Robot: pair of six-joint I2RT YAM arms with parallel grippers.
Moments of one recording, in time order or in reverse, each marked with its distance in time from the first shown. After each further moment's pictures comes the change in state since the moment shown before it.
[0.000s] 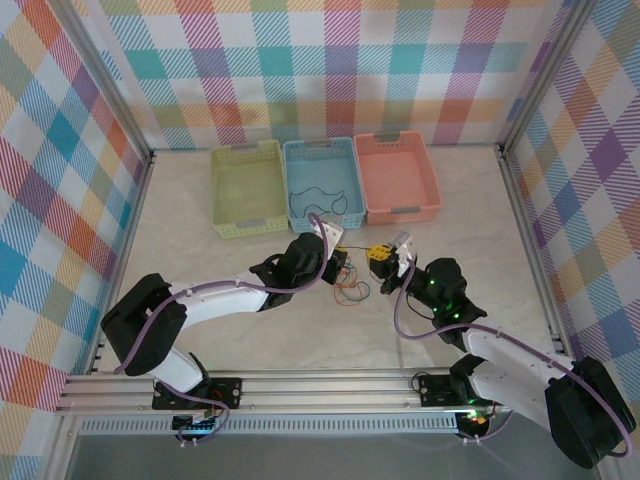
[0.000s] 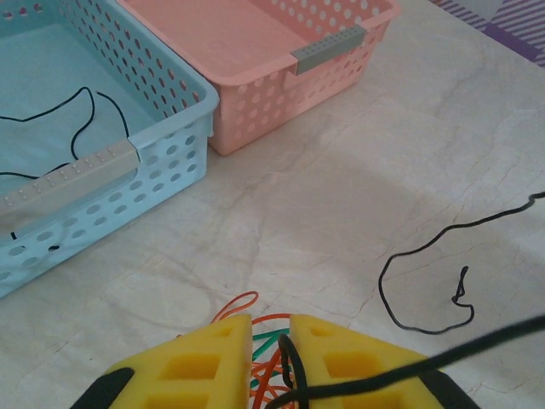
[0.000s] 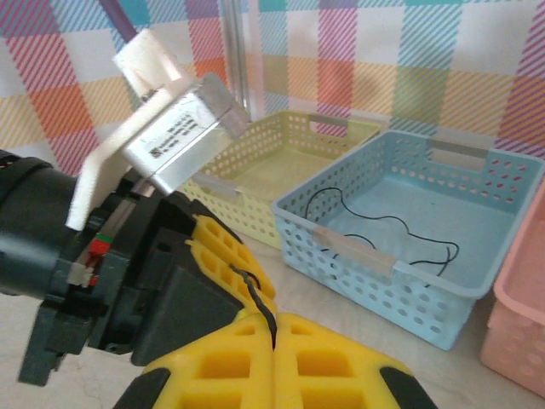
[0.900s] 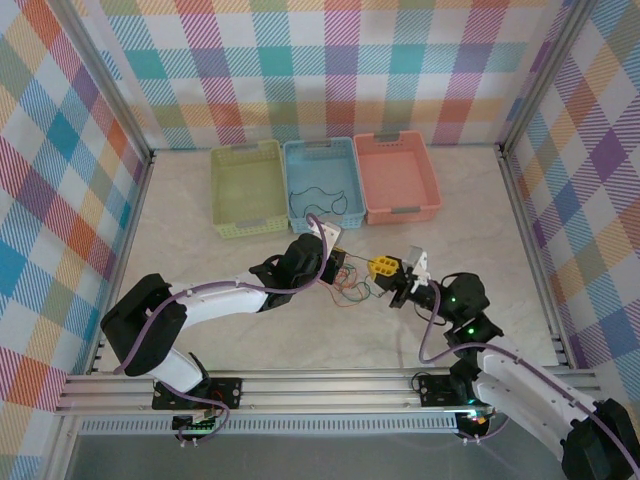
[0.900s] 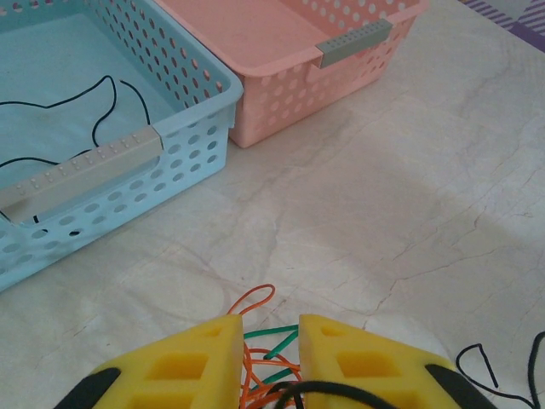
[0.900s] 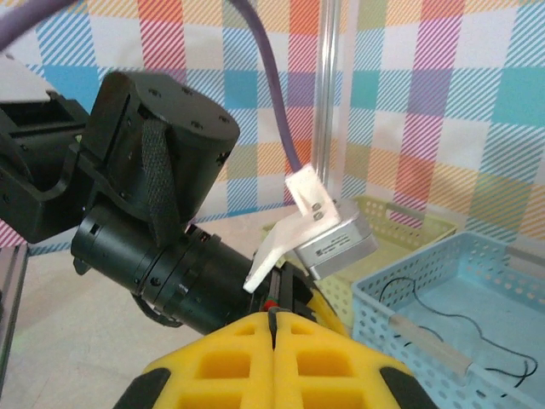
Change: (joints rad) left arm 0.000 -0.001 -0.008 -0.009 -0.037 -0.022; right arm 0.000 -0.274 -0.060 0.011 -0.184 0.003
